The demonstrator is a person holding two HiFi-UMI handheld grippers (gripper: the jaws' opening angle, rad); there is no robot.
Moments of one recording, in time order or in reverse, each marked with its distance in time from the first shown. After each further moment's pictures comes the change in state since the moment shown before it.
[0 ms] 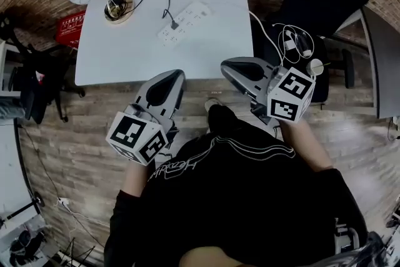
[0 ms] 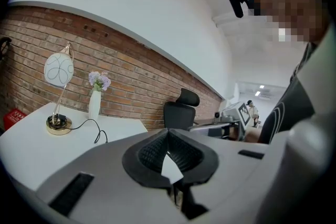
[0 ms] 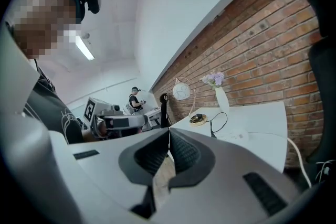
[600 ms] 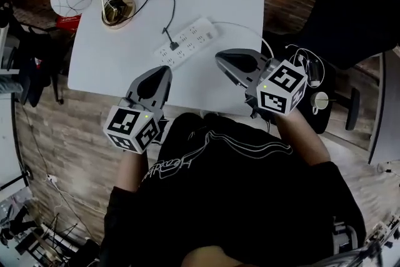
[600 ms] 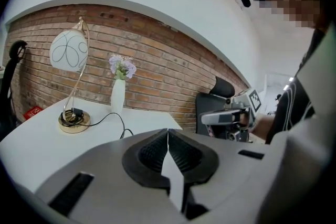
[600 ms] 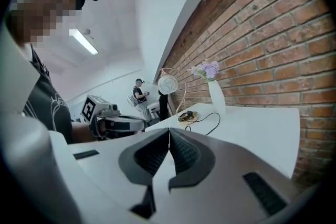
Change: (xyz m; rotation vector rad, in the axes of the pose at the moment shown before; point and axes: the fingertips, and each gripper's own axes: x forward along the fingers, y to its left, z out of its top) left arm 0.105 0.132 -0.017 -0.058 0.085 0.258; right arm 0.078 -0.158 0.018 -0.054 0.119 0.099
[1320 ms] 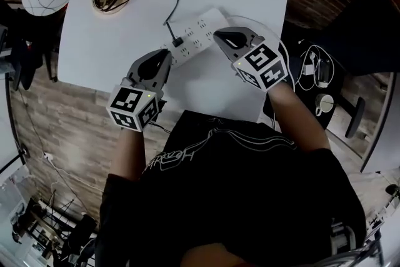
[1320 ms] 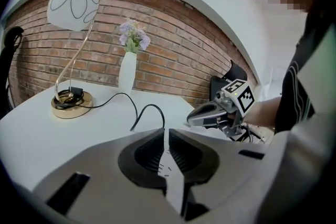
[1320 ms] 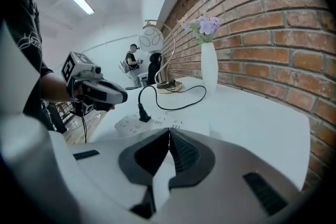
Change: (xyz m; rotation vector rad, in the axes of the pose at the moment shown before) left arm 0.077 0.086 -0.065 -0.016 0.137 0.018; right arm 0.103 -0.119 -0.087 -0.181 0.303 -0.103
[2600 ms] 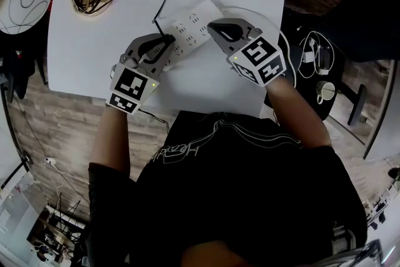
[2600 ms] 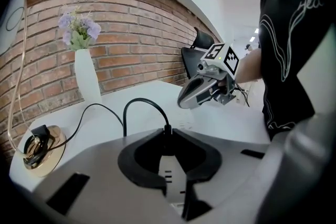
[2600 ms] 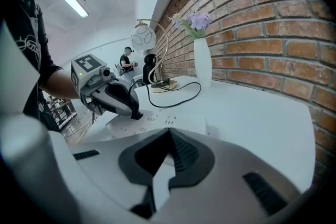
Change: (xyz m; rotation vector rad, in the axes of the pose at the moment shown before) left arm 0.055 0.007 -0.015 0.476 0.163 -0.182; right arm 0.015 -0.013 -0.012 0.048 -0.018 -0.033
